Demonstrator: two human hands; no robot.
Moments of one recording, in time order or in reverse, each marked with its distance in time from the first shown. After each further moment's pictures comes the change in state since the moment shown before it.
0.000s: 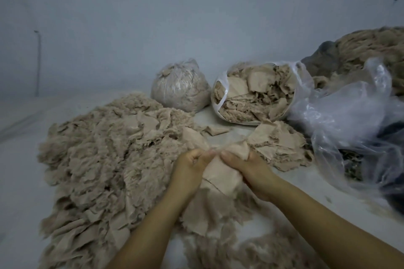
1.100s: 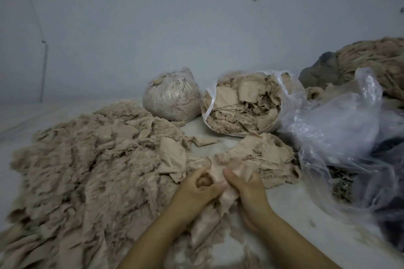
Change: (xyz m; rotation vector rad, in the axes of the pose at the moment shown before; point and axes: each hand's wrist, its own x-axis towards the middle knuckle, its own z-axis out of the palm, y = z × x) left_hand 0.002 -0.022 0.061 -0.072 -0.206 -0.100; right_hand 0.005 0.031 -0.053 0.282 0.252 -0.028
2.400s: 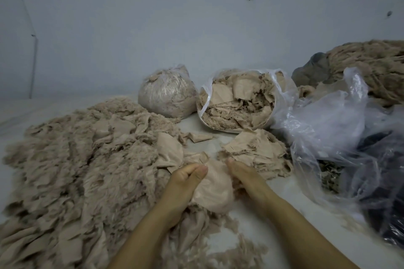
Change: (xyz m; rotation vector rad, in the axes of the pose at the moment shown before) left_hand -0.009 0.006 -0.006 -0.153 0.027 0.062; right_hand -0.001 -0.017 -0.019 -0.526 -0.212 0.128
